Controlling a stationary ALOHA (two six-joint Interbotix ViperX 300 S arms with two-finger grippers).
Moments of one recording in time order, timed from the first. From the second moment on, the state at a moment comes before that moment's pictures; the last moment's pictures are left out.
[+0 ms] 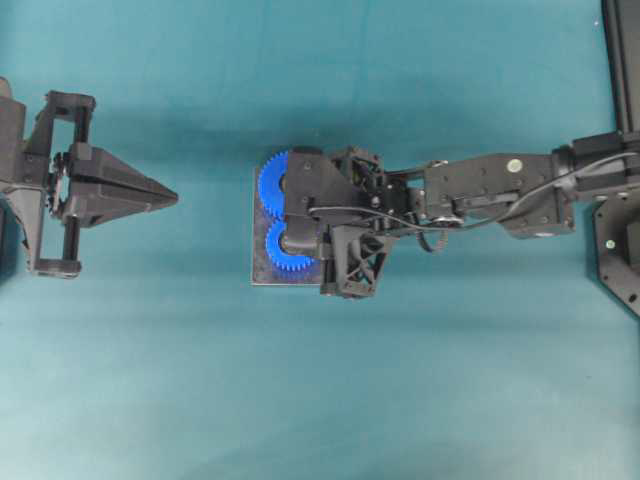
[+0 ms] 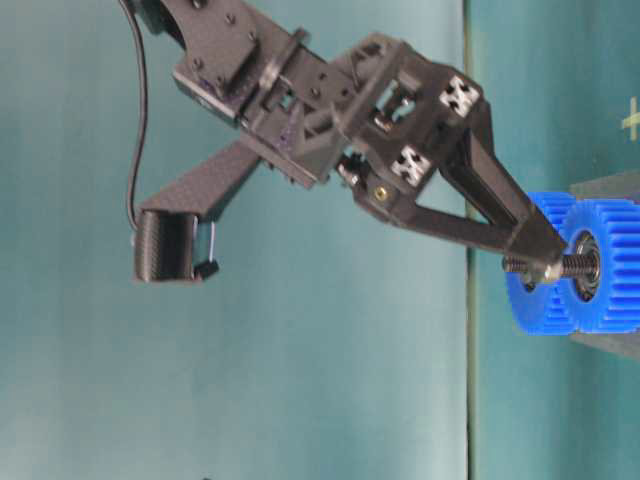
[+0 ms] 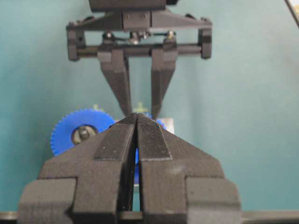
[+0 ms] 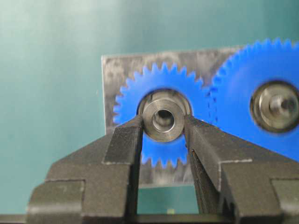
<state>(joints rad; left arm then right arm) -0.01 -0.68 0.95 0.02 0.01 0.04 0.02 0.11 0.46 0.00 0.33 0.09</state>
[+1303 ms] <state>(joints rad) -0.01 -0.68 0.95 0.02 0.01 0.04 0.00 0.14 0.44 0.00 0.35 0.09</state>
